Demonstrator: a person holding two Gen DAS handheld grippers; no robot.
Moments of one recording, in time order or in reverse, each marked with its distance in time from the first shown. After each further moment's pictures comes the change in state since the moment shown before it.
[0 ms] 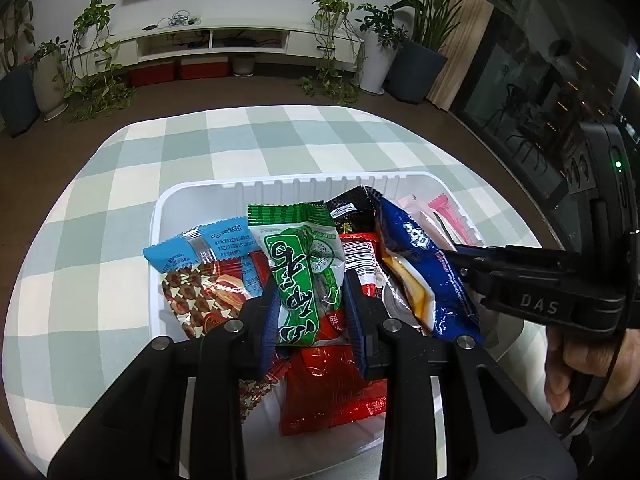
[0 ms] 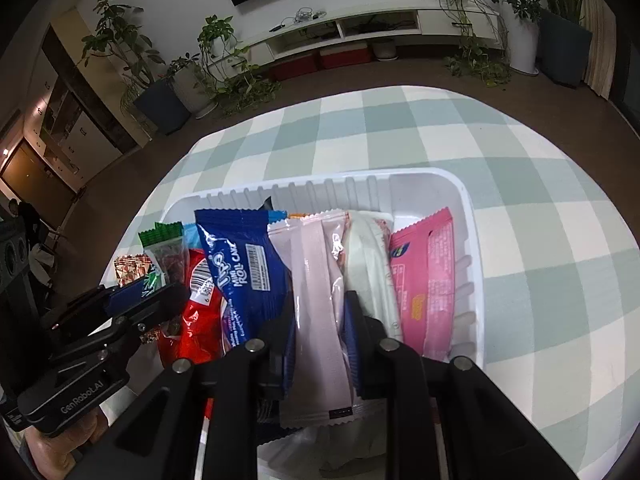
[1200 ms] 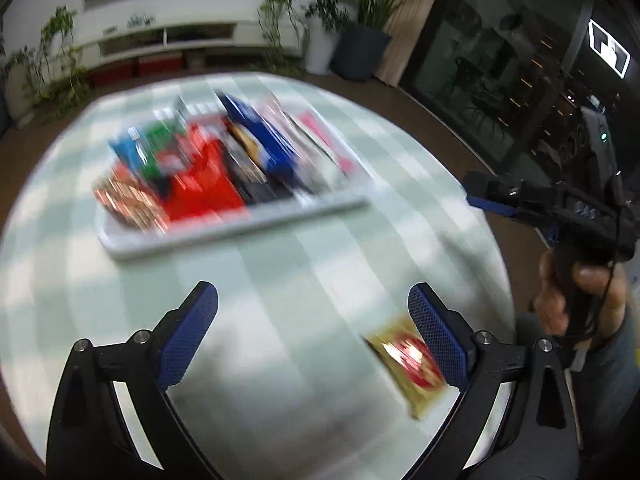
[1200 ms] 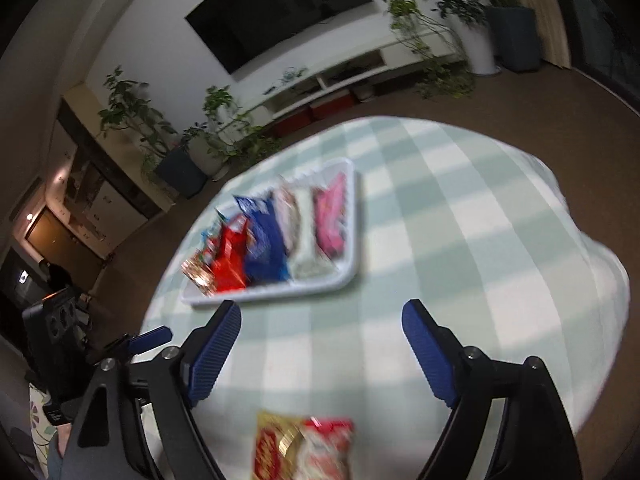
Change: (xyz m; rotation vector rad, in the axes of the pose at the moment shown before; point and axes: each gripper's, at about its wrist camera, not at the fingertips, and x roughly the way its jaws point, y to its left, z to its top) left arm -0.112 -0.110 -0.132 0.081 0.055 -0.133; right arm -0.163 -0.066 -0.139 0.169 -0.193 0.091
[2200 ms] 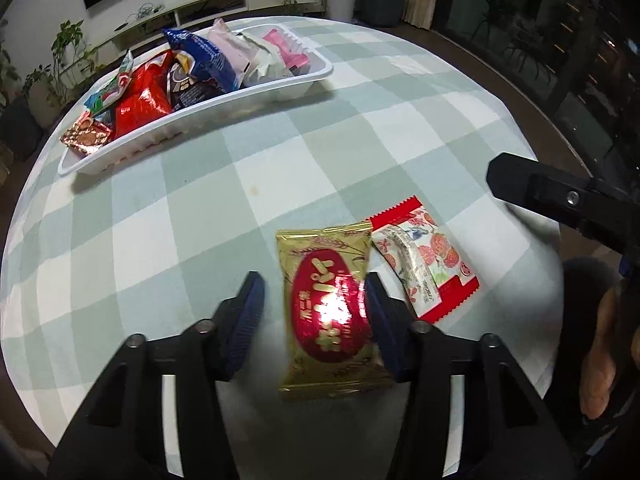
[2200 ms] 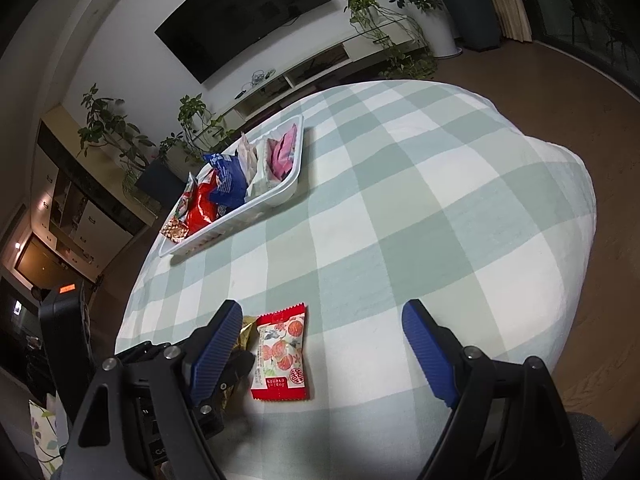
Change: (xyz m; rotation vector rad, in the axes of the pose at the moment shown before) left arm 0.068 -0.085 -0.052 0.095 0.146 0.253; right arm -0.022 -0.024 -0.084 0.090 -0.022 -0.037
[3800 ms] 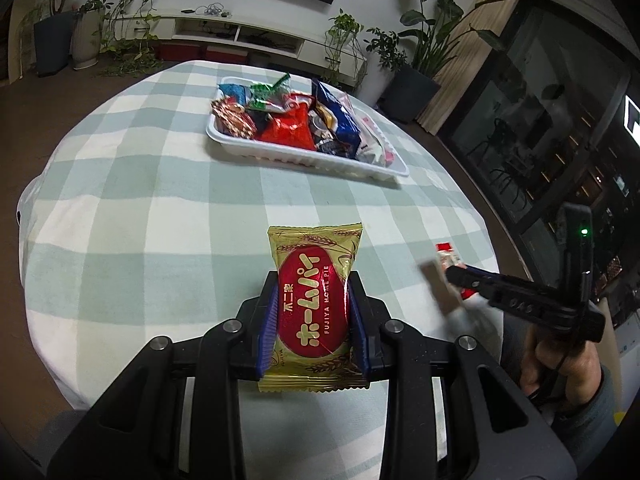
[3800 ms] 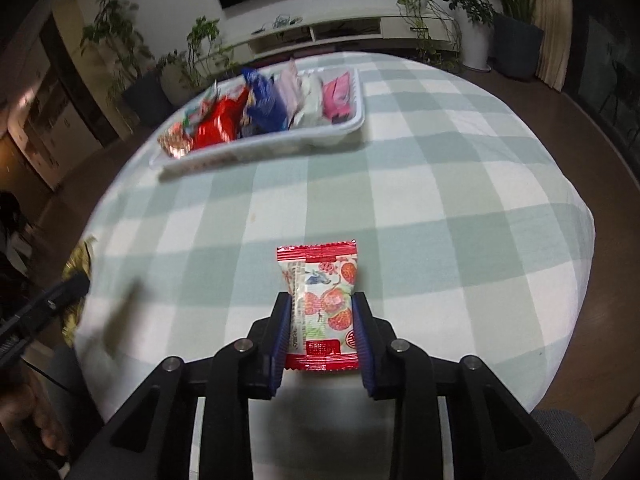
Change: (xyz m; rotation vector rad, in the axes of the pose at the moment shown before) left arm -0.103 0.149 -0.074 -0.368 -0.257 -0.190; right arm 0.022 0.069 -0.013 -0.251 0.143 -0.158
